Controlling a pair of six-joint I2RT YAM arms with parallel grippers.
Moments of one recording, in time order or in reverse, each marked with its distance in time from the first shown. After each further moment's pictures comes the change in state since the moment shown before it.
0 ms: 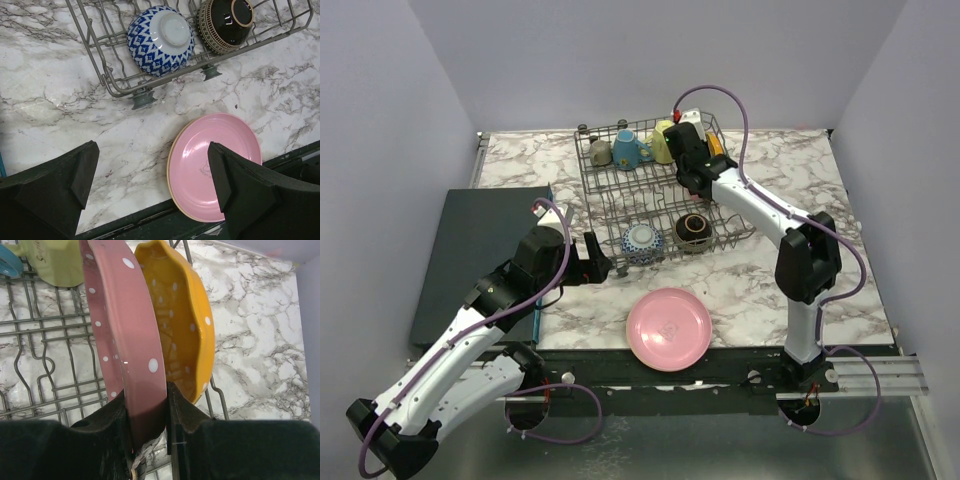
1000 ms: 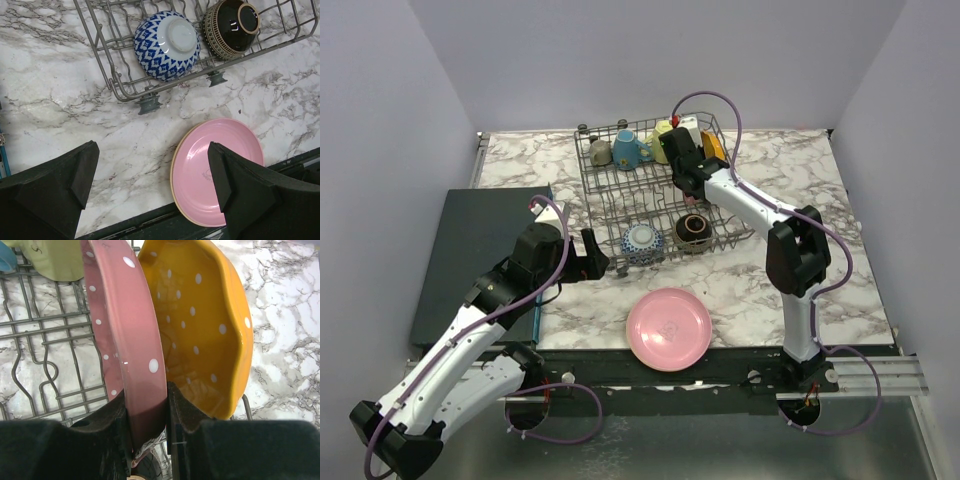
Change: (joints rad) left arm 0.050 0.011 0.000 0.009 0.022 0.014; right arm -0.007 0.089 0.015 0.017 -0.015 0.061
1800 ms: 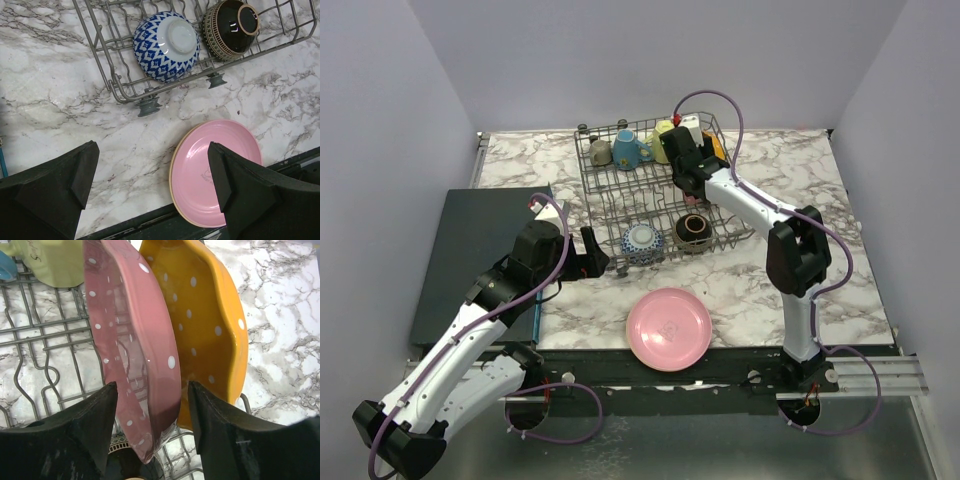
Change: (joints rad) left arm 0.034 0.018 -0.001 0.013 0.036 0.004; right arm -0.004 -0.001 0.000 0.009 0.012 0.018
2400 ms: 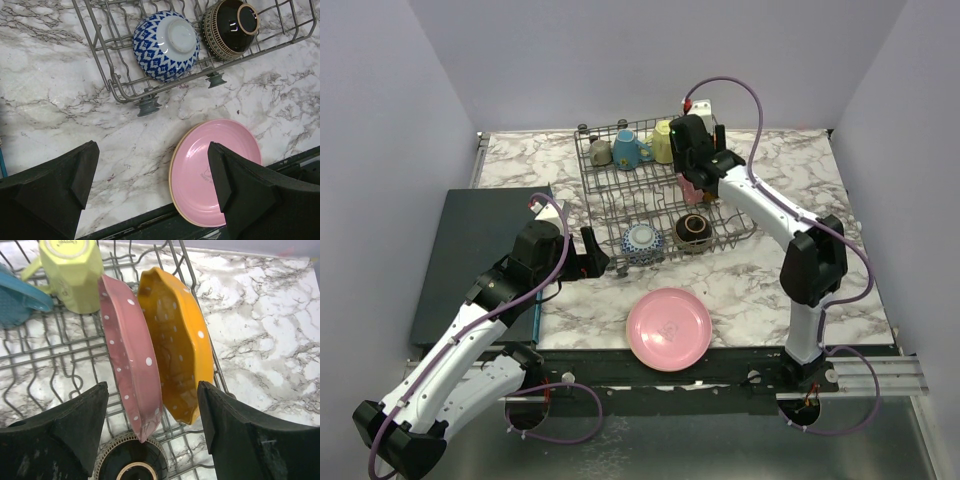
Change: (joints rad) left arm 0.002 0.000 0.000 0.000 0.006 0.000; right arm 0.000 -0.100 0.000 -0.005 -0.029 0.032
